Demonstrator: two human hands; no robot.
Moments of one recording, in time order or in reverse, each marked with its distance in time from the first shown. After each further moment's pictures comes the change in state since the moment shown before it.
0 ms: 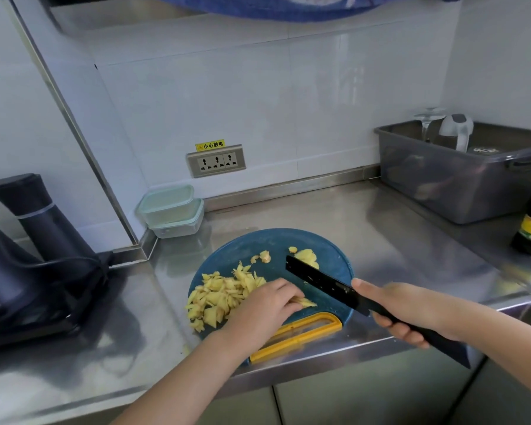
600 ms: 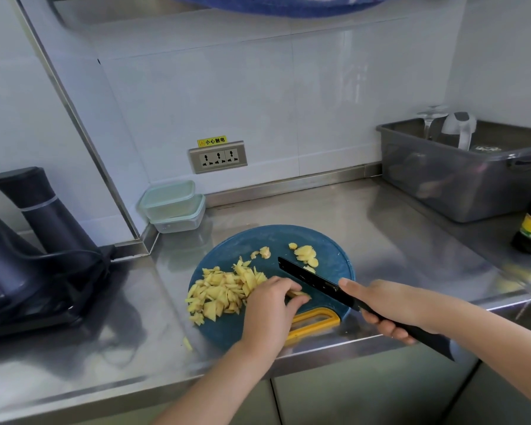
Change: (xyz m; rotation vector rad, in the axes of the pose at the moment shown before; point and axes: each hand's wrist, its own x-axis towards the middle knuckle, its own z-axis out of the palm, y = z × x) left_hand -0.002 0.022 0.027 -0.137 0.383 -0.272; right_hand 0.001 -0.013 0.010 -0.066 0.008 0.024
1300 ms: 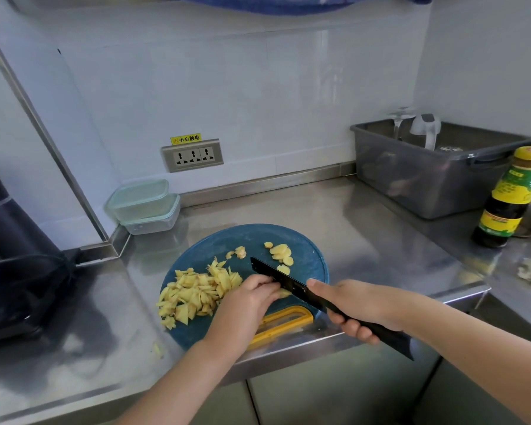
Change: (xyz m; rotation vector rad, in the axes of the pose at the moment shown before) left_hand 0.003 -0.015 0.001 0.101 -0.026 0.308; right_hand -0.002 -0.002 0.003 0.080 -0.118 0.041
